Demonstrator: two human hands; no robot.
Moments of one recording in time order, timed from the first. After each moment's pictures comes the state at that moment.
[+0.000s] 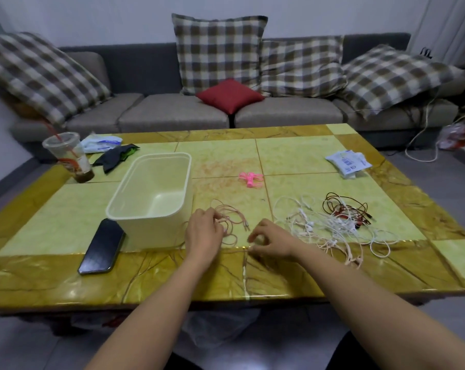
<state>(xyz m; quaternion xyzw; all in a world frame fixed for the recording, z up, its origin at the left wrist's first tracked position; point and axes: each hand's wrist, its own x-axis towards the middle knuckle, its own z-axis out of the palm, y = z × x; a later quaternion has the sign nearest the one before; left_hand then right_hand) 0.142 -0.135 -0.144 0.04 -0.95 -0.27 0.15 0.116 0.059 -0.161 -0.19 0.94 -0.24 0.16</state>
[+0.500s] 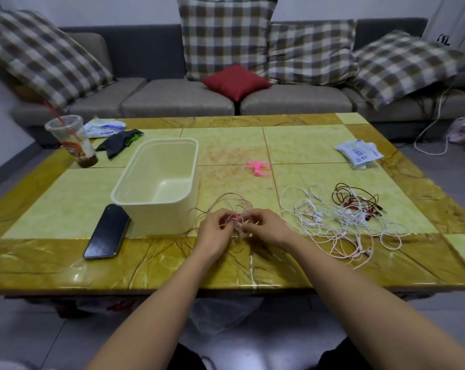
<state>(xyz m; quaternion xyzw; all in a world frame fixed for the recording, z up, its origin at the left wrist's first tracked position) 0.154 -0.137 -0.162 0.03 -0.86 -0.50 0.04 0.119 0.022 -0.172 -0.10 0.87 -0.47 0.11</state>
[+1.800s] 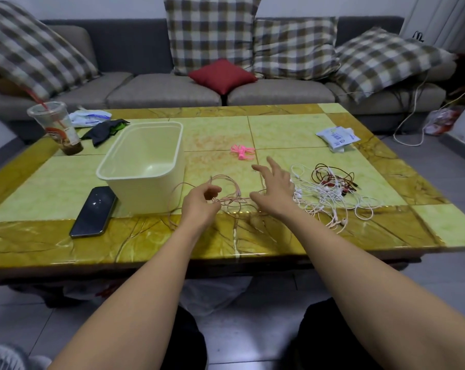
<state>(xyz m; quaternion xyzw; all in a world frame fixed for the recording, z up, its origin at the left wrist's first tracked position) 0.173 -0.128 -0.146 0.06 -0.87 -0.49 0.07 0.151 0.052 -0.133 -0.05 0.95 -0.31 -0.04</state>
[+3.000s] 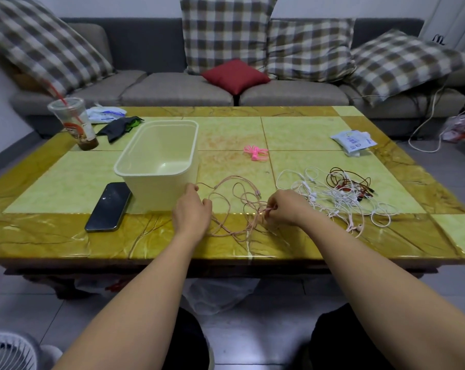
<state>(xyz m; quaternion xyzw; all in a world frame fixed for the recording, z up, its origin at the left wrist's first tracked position) 0.184 -0.156 -0.143 0.16 -0.93 -0.30 0.12 0.141 0.055 -0.142 -0.09 0.98 -0.13 0.11</state>
